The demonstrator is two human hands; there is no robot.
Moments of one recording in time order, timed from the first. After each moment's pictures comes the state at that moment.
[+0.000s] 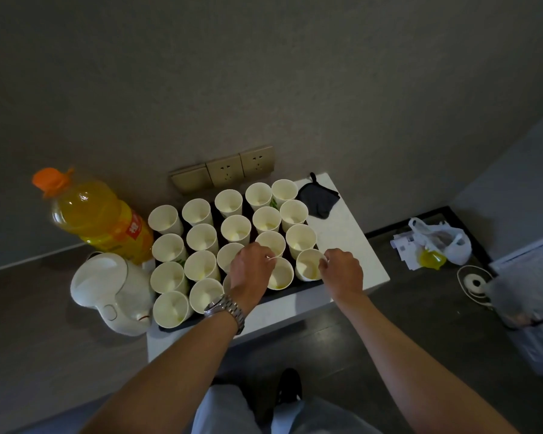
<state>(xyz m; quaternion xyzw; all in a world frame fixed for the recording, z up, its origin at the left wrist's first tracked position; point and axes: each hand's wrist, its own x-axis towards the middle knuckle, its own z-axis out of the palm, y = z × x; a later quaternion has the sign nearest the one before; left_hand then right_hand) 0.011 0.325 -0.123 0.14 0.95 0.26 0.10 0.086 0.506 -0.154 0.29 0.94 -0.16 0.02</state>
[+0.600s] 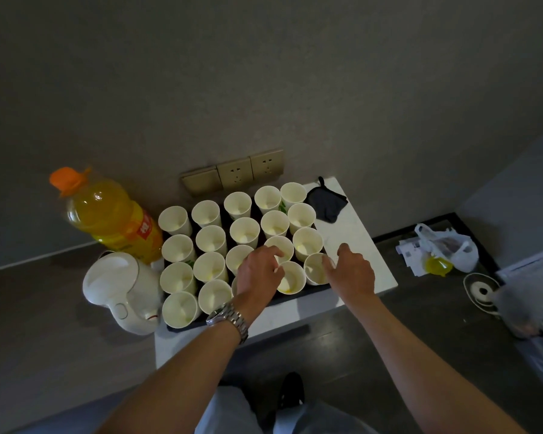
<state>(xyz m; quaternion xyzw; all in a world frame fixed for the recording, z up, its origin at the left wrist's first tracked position) 0.017 0.314 -0.125 0.16 0.93 0.30 0.11 0.084 0.502 -0.139 0.30 0.94 -0.15 0.02</state>
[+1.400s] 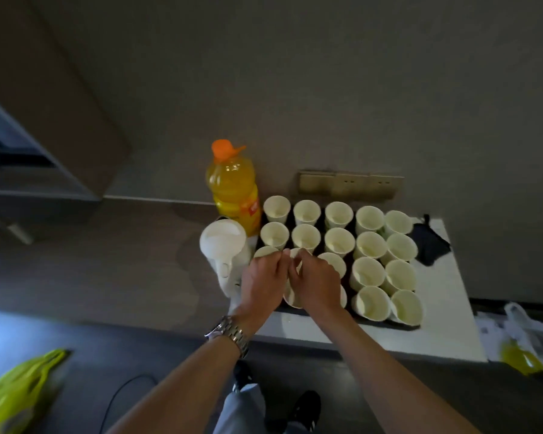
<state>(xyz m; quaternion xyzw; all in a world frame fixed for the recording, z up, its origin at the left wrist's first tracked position) 0.028 0.166 -0.092 0.00 0.93 0.37 -0.05 0.025 0.291 -0.098 0.00 0.97 -0.25 -0.05</state>
